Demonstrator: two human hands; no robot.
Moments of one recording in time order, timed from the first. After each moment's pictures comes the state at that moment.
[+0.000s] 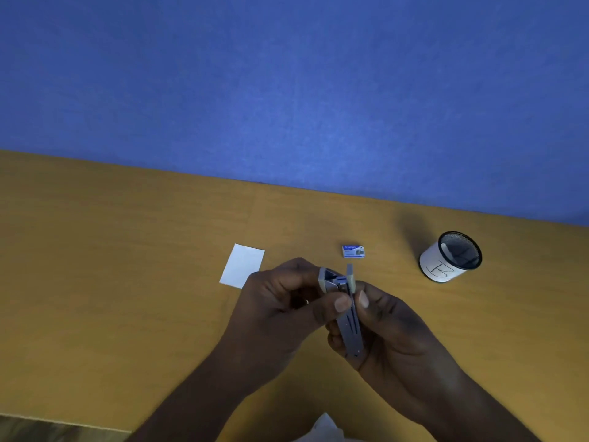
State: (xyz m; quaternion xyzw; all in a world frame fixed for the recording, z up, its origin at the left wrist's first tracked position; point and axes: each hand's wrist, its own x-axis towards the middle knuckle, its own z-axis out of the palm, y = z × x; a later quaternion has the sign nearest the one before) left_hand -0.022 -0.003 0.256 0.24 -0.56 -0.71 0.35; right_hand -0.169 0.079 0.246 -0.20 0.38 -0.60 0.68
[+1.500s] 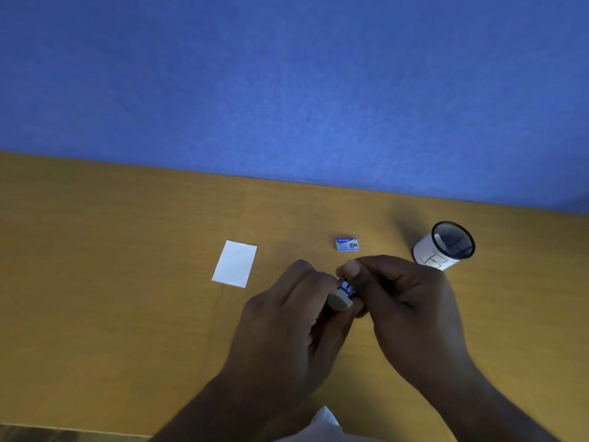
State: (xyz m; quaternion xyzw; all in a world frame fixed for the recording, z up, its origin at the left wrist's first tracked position) left_hand -0.032 0.014 0.264 0.26 -0.84 -0.26 0.41; right_hand -0.170 0.074 0.281 -0.45 0.69 -0.52 0.24
